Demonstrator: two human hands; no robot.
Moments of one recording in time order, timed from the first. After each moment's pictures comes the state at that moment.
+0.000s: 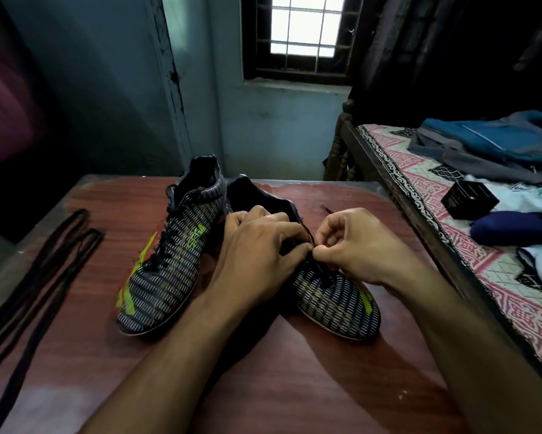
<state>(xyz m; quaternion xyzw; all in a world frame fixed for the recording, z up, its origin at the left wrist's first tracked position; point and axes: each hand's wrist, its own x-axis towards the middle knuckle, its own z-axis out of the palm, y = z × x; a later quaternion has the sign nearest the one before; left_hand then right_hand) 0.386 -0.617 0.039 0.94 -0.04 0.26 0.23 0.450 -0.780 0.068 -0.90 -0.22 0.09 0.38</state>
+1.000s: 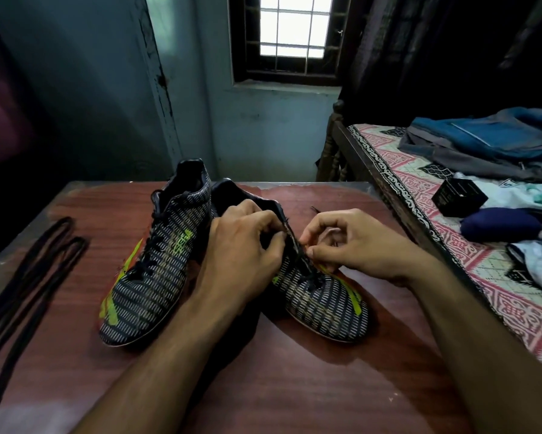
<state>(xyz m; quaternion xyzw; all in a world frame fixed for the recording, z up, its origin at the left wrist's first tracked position) 0.393 -0.614 0.038 0.91 0.02 0.28 0.30 0.470 -0.807 0.068 -0.81 -0.33 0.18 0.44</state>
